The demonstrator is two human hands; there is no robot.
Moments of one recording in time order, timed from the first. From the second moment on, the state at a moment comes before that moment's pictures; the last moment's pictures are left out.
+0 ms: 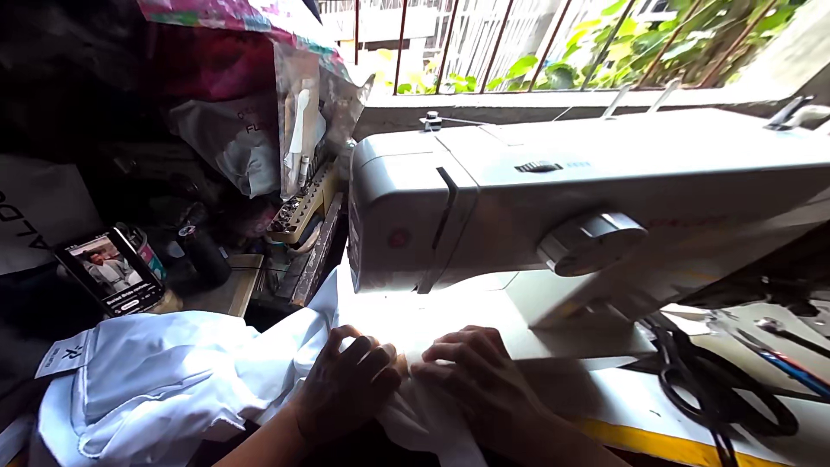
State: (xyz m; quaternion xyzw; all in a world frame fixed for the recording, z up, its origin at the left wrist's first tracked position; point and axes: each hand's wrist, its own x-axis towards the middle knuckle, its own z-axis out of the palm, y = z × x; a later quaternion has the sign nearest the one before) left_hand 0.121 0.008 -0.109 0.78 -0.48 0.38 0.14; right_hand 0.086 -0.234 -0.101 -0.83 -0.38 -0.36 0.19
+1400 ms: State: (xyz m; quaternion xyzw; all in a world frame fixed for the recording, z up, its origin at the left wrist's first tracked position) left_hand 0.127 0.010 -0.119 0.75 -0.49 0.39 0.20; right_hand 0.101 -0.237 -0.099 -0.79 -0.45 -0.33 0.27
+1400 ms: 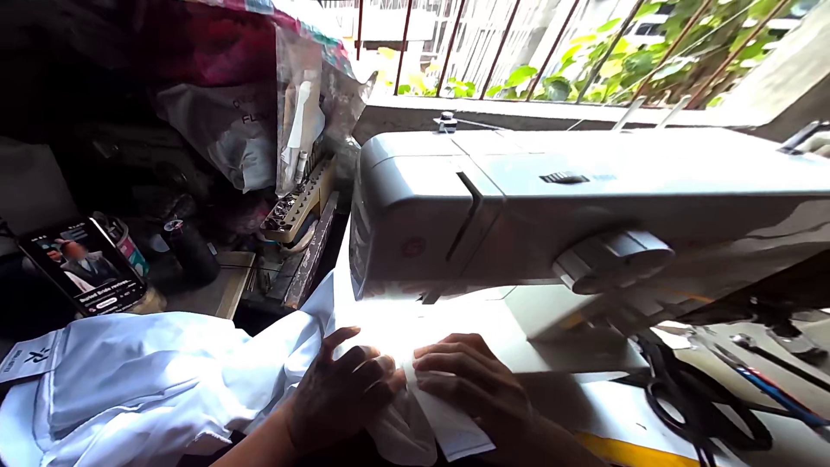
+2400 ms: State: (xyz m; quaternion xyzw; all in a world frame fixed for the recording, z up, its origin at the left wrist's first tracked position) left_hand 0.127 0.014 -0.118 0.75 -0.49 0.39 0.22; right_hand 0.102 -0.233 -0.107 -0.76 -0.46 -0.35 0.29
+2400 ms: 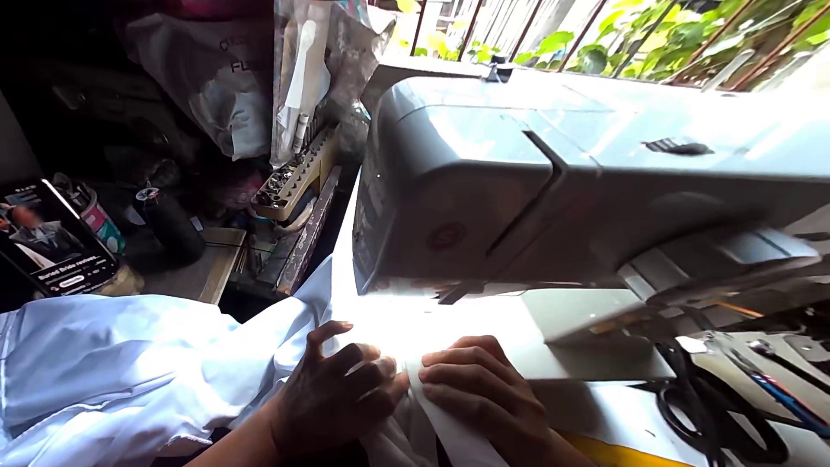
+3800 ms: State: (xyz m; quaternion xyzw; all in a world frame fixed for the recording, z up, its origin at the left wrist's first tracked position) left_hand 0.129 0.010 -0.122 0.73 -0.52 0.32 0.30; right_hand 0.136 -0.246 -0.073 -0.84 -0.44 -0.28 0.16
